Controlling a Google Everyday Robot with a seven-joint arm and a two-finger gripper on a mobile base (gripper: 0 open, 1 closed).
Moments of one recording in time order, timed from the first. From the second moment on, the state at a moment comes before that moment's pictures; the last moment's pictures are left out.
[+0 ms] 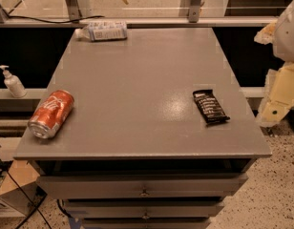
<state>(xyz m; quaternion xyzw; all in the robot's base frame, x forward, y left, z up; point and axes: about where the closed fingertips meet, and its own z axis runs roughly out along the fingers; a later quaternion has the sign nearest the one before) 0.438 -0.217 0.976 -0.60 0.78 -0.03 0.16</state>
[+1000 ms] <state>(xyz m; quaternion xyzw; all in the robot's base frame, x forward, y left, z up) 0.478 -0.170 0.979 -0.66 0.72 0.03 0.22</state>
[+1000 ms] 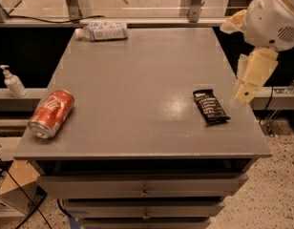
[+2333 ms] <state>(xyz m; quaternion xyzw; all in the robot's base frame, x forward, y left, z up) 0.535 -0.118 0.974 -0.66 0.68 0.10 0.31</state>
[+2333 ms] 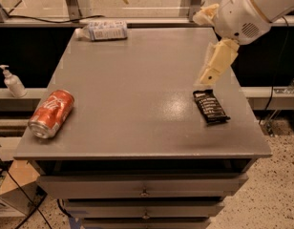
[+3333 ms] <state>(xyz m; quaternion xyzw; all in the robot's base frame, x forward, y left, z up) 0.635 -0.070 0.962 -0.61 0.66 0.17 0.40</state>
